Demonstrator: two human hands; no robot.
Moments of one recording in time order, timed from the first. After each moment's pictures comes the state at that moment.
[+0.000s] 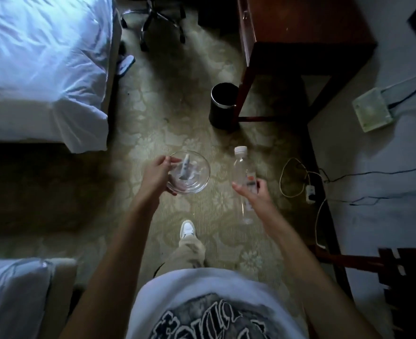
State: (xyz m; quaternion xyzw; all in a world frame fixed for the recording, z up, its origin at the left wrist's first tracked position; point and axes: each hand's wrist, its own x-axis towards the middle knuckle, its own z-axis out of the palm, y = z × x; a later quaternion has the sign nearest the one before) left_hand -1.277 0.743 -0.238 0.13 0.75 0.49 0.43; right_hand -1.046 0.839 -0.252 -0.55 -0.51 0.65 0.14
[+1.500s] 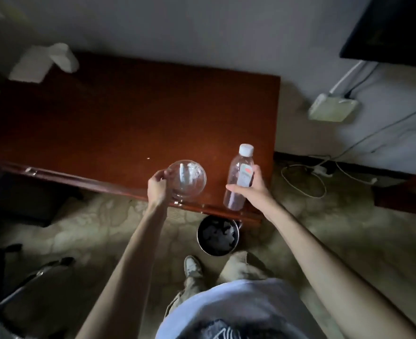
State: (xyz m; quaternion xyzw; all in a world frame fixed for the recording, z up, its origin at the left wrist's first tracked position) left_hand -1.621 1.757 -0.256 0.54 0.61 0.18 0.55; right_hand -1.449 1.593 -0.253 -0.74 -0.17 0.42 0.49
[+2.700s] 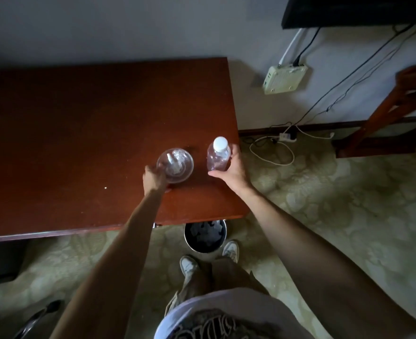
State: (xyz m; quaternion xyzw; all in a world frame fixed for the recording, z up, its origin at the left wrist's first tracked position) left_hand -1.501 1.822 -0.346 0.61 0.58 0.03 0.53; right_hand -1.379 1.630 -0.327 -0.82 -0.13 0.23 0.51
